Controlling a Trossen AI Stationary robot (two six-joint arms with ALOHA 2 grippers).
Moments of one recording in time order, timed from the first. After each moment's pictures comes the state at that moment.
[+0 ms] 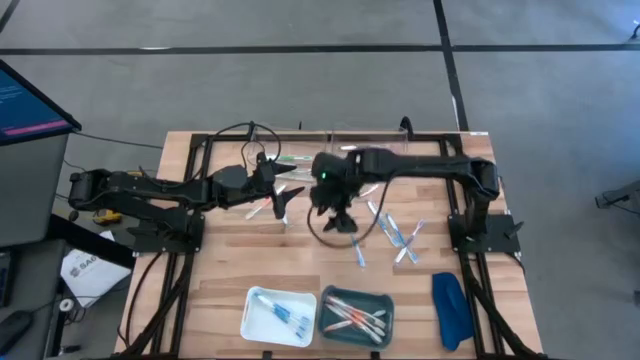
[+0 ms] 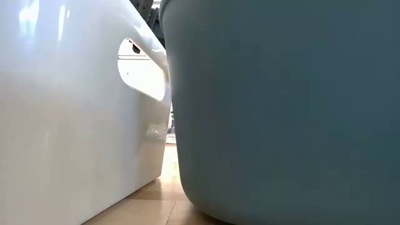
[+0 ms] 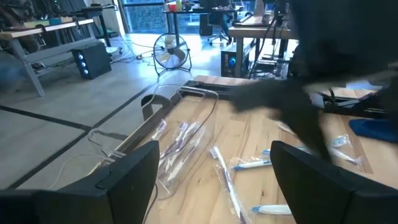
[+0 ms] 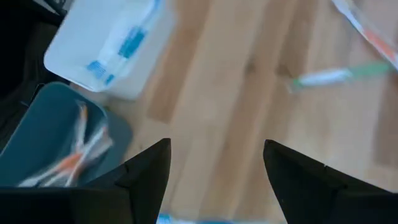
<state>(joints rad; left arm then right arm) 0.11 1.15 0.61 0.38 -0.30 0.02 -0.12 1.89 1.74 -0.93 -0.45 -0.28</state>
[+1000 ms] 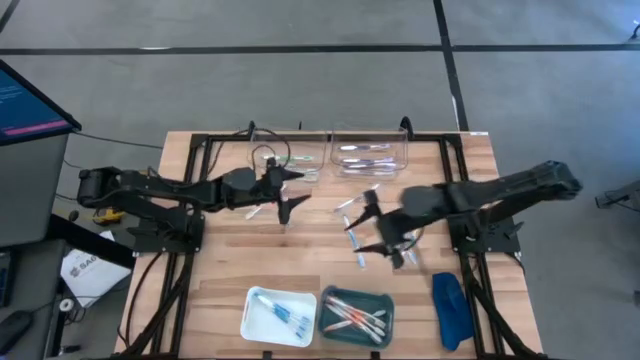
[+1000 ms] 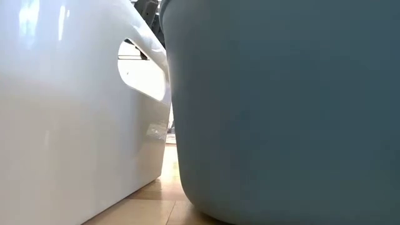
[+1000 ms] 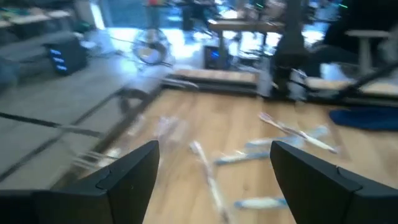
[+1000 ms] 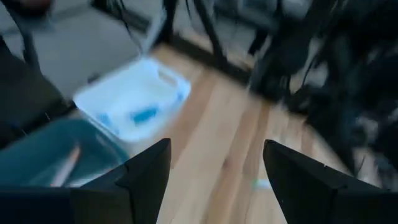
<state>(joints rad) 0.11 1.24 0.61 0.45 -0.21 0.01 0.23 1.25 1.10 -0.27 -0.03 -0.34</state>
